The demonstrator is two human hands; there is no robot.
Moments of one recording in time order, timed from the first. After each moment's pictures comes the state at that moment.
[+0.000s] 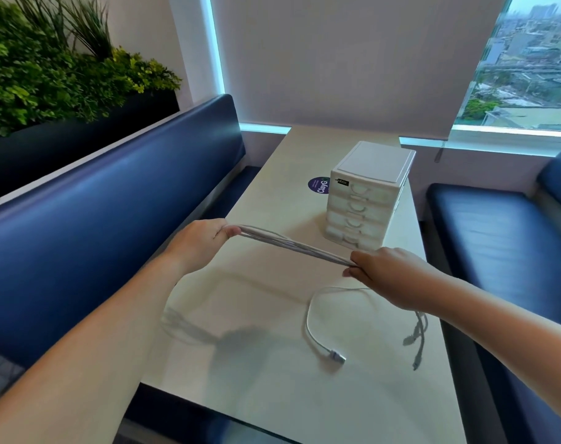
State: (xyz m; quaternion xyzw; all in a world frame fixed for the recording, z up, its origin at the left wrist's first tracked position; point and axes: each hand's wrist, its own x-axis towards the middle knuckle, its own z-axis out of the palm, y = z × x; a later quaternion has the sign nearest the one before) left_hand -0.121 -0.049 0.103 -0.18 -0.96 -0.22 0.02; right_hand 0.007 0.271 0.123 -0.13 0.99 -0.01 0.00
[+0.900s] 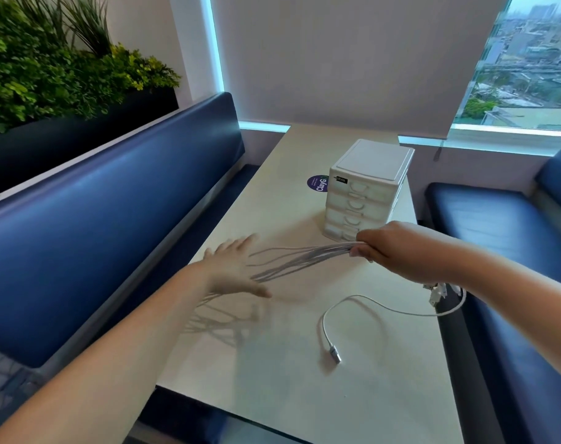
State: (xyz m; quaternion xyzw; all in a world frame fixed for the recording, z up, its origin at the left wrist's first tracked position) left_hand -0.090 -0.011 0.085 -0.21 -0.95 -0.09 -0.20; right_hand 0.006 0.281 0.165 -0.17 0.98 -0.04 0.03
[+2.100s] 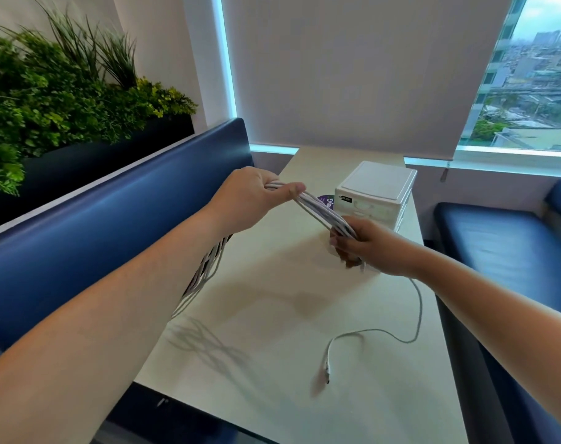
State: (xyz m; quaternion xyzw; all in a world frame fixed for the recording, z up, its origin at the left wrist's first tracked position) left_hand -0.069 0.025 0.222 -0.27 -0.88 -0.38 0.09; right_hand -0.023 0.253 0.160 -0.16 0.89 -0.42 0.02
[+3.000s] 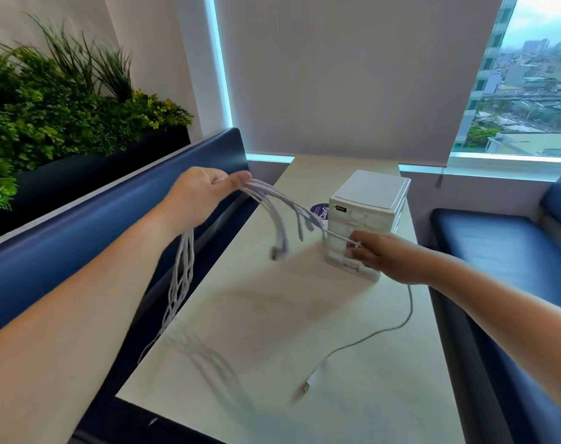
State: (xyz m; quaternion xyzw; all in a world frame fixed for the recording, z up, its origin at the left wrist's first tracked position) left_hand -0.093 -0.019 0.235 -0.21 -0.89 -0.38 0.14; right_hand -0.030 0.294 0.160 -0.16 0.97 -0.20 0.02
